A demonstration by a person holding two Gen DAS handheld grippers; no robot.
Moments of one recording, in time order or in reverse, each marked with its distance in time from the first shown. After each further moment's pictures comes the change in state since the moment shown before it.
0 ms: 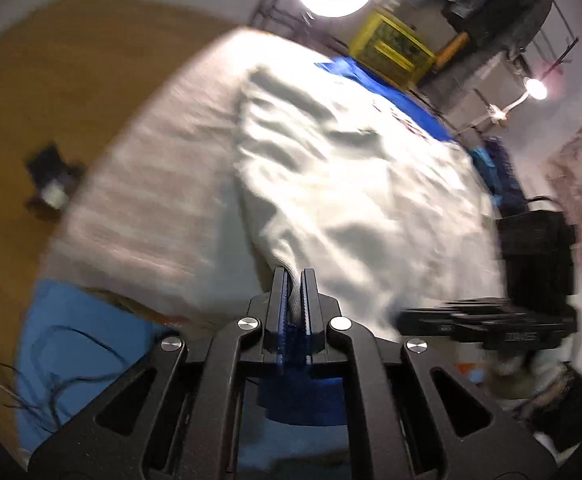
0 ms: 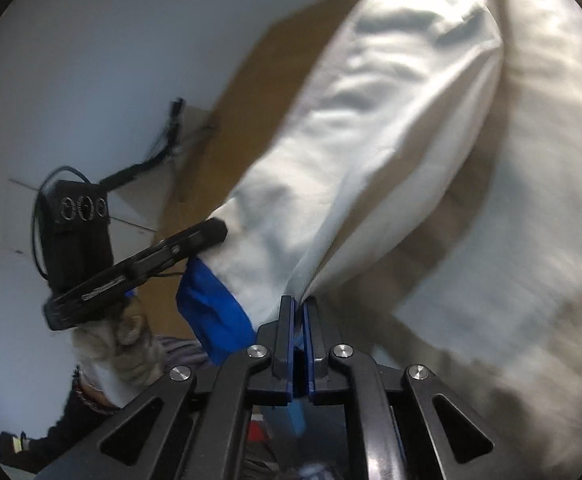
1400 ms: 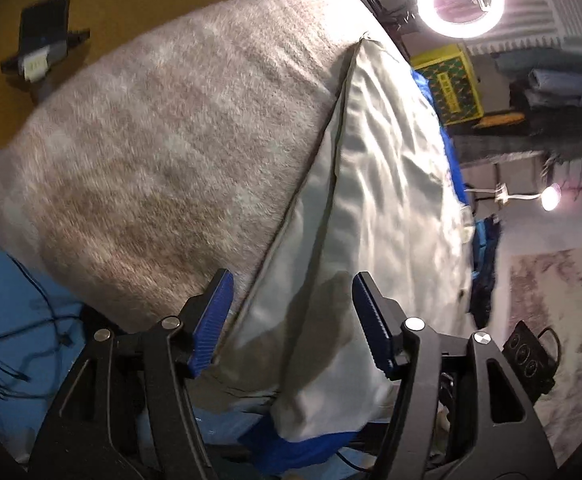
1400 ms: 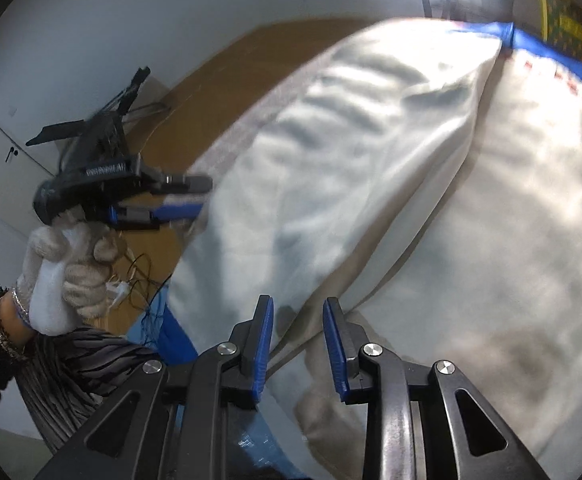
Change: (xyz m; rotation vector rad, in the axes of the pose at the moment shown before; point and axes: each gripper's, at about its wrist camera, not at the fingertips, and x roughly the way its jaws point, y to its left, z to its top) left arm 0.098 0.105 0.021 -0.477 0.183 -0.250; right arm -0.010 -0.012 0.012 -0.230 -0.047 -0.352
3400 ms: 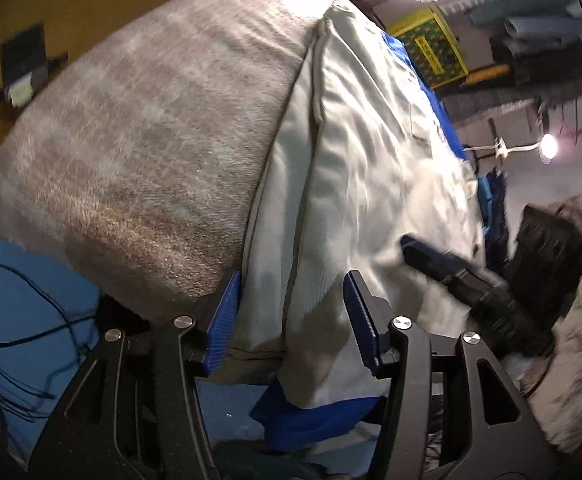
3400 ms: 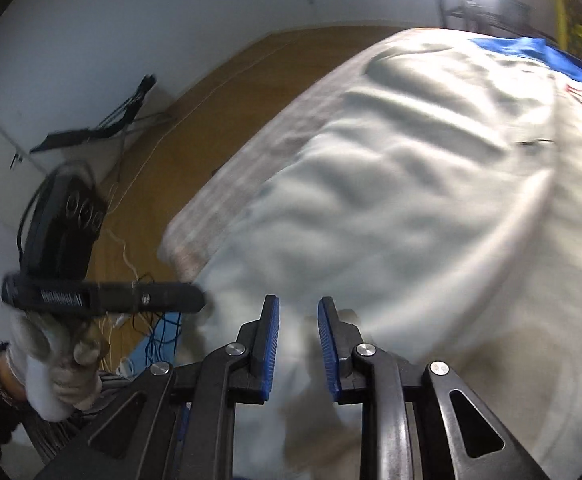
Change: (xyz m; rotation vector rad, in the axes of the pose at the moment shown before) left arm 0.002 -0.030 -0.038 0.195 0.011 0.079; right arm 0.038 0.003 0.046 0.029 -0.013 0.048
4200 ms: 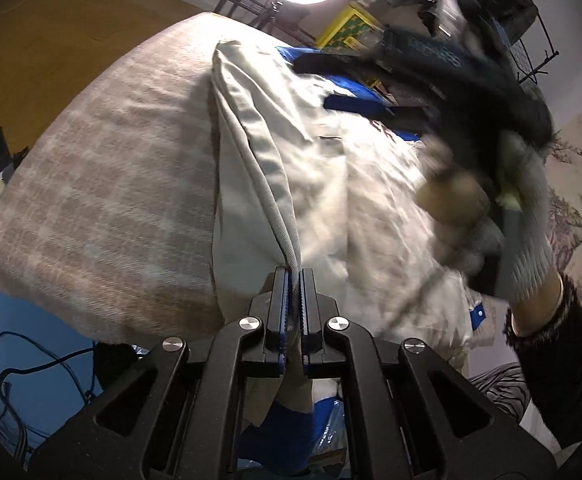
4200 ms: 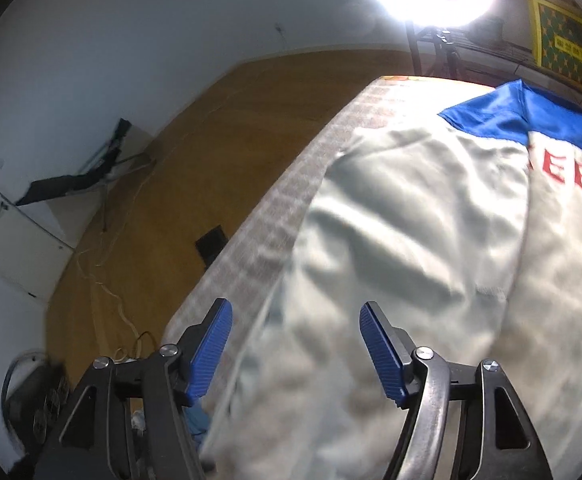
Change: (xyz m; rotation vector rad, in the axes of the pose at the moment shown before) left arm -0.020 -0.090 -0.026 0.245 -0.118 -0.026; right arm -0.024 -0.010 0.122 0.075 -0.049 -0.070
